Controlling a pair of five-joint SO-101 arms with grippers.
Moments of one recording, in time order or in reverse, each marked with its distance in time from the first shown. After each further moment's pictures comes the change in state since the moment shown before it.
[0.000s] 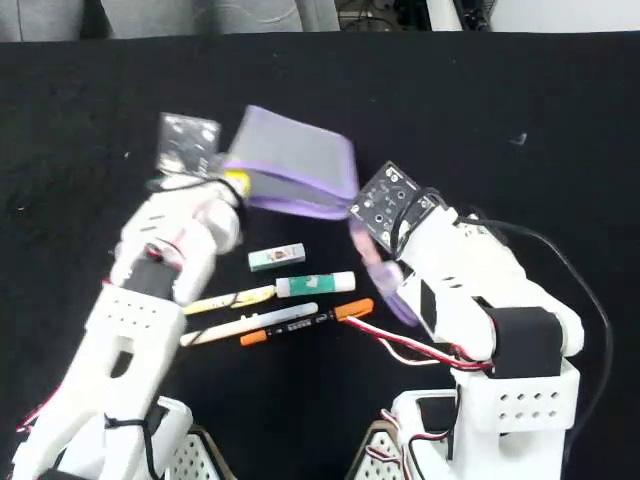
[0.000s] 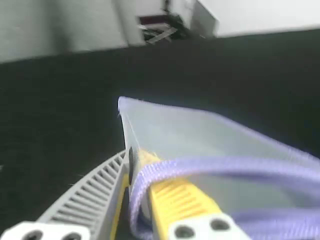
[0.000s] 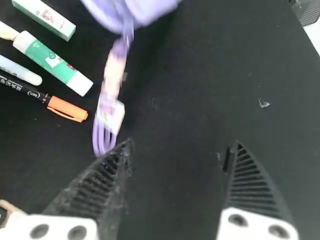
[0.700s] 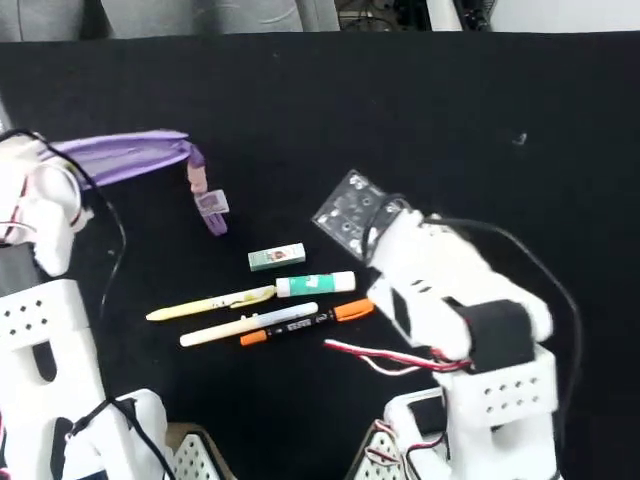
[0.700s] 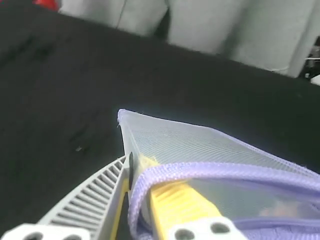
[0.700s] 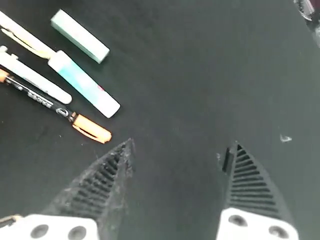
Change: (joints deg) left arm -33.5 -0.4 -21.3 30.2 0.0; right arm -11.0 -0.1 6.9 -6.0 -5.4
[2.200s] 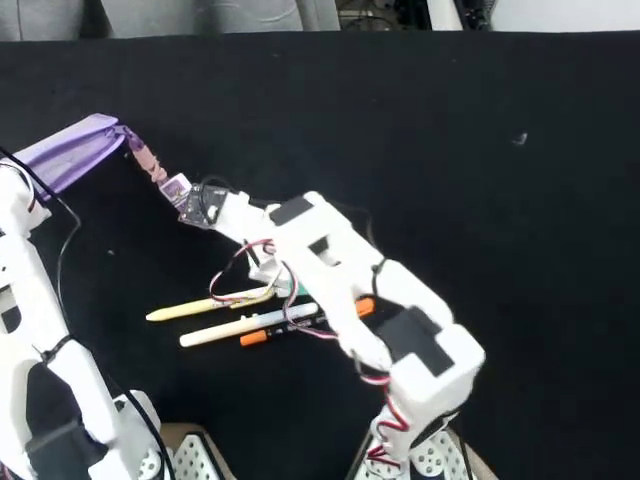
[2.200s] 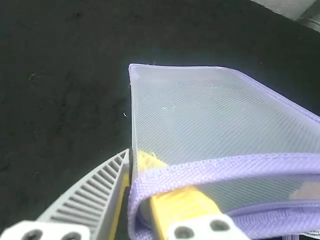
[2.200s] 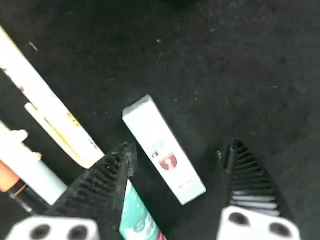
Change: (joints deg) left arm -9.9 18.3 -3.3 -3.9 0.0; right arm -21.1 71.8 -14.4 -32.6 -0.9
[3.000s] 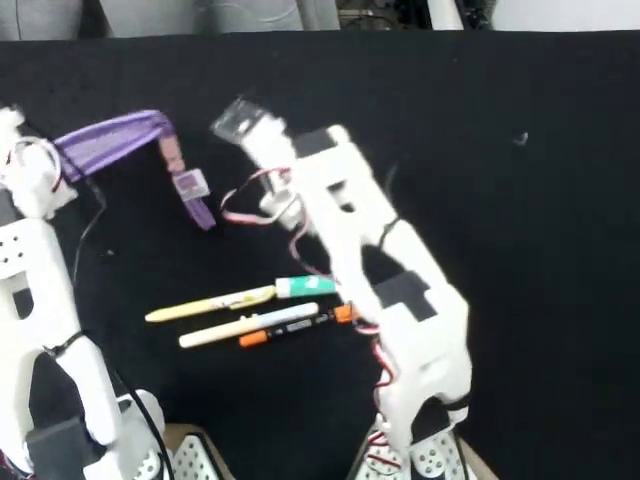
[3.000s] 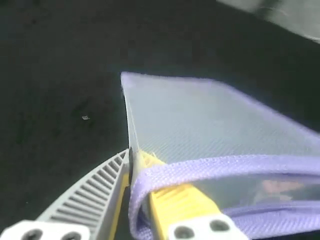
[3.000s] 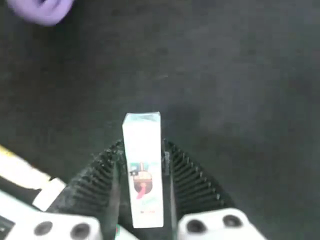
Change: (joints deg) left arm 9.1 0.6 -9.8 8.4 1.8; right arm 10.7 11.6 -31.5 16.9 -12.4
